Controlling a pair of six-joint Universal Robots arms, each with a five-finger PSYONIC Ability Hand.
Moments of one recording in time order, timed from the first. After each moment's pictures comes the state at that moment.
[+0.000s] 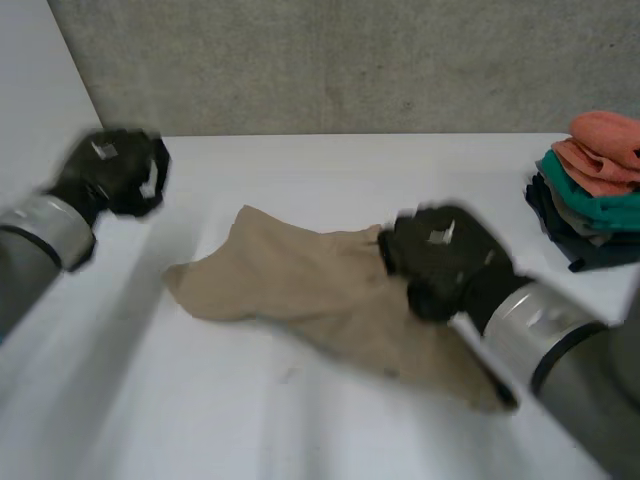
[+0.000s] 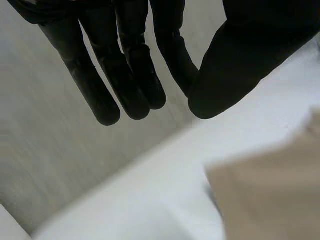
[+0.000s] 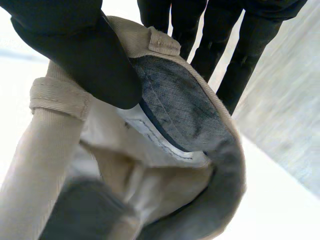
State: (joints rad) left arm 4.57 -1.79 -1.63 3.35 -1.23 3.38; right arm 2.15 -1.48 1.68 0.08 1.43 2.82; left_hand 1.18 1.19 1.19 1.20 0.99; right_hand 1.10 1.17 1.18 1.19 1.01
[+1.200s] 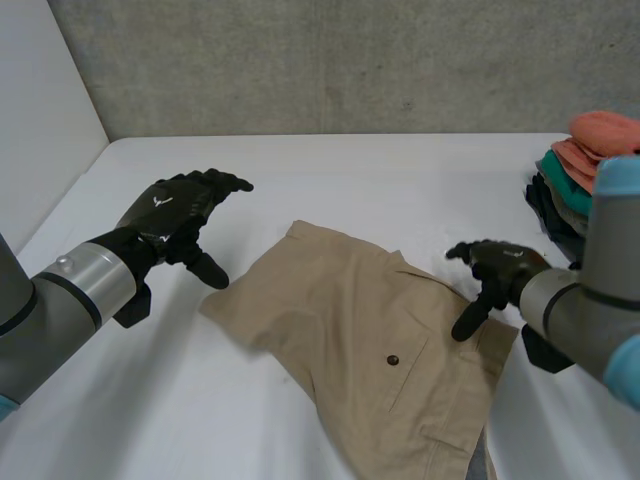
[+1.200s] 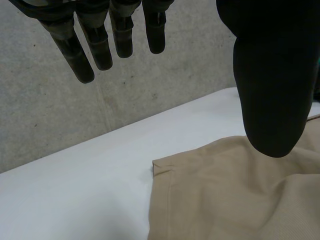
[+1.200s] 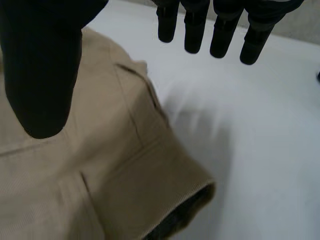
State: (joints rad) left arm 4.46 -1.73 -1.74 3.32 -1.16 3.16; right arm 1.92 -1.17 1.52 0.21 1.54 3.12; left_hand 0.26 0.25 0.27 0.25 0.07; right_hand 0.26 0.27 0.27 0.26 0.10
